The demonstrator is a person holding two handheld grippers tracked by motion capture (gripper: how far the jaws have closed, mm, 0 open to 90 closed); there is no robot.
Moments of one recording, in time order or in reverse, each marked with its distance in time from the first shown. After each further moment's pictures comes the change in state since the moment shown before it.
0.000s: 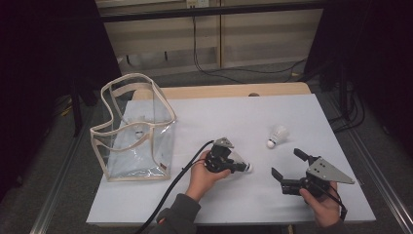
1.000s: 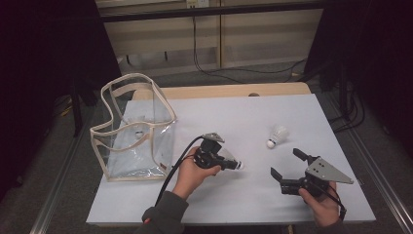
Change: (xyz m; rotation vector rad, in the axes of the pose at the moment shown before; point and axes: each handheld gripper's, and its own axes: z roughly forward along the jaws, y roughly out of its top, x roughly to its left) left arm -0.005 0.011 -0.044 0.037 0.010 -0.071; right arm 0.001 0.000 0.001 0.003 0.004 -0.003
